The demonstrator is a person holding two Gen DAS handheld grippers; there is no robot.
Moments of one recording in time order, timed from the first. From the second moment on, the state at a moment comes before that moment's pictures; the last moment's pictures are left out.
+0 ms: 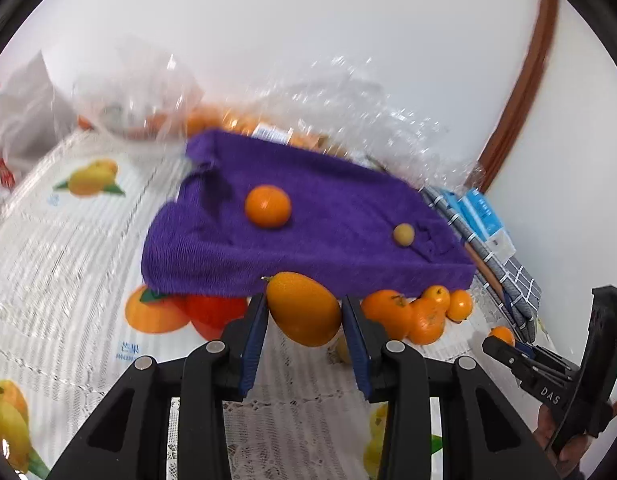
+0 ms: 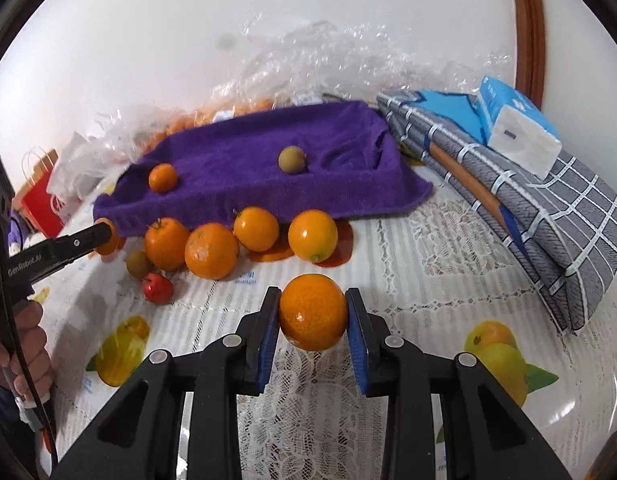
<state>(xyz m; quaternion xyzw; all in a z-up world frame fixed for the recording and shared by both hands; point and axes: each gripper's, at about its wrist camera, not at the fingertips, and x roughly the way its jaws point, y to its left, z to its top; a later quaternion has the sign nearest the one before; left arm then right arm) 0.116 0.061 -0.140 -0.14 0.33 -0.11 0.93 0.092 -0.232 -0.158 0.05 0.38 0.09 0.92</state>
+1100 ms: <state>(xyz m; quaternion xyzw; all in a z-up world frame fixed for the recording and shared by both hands) 0.107 0.067 -0.126 -0.15 0.30 -0.08 0.94 0.086 -0.254 -0.129 0.11 0.32 0.11 0.93</state>
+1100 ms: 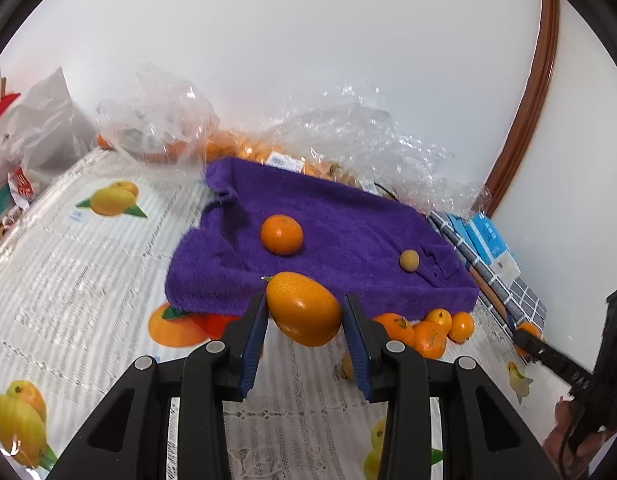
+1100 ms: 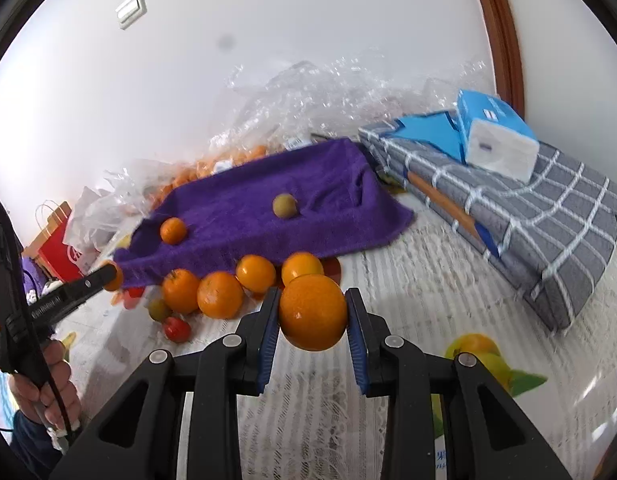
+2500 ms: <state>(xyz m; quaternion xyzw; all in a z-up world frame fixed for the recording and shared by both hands) 0.189 0.073 -0.124 -0.16 0.30 -0.06 0.94 0.198 -0.229 -0.112 0.14 0.27 0.12 0.94</state>
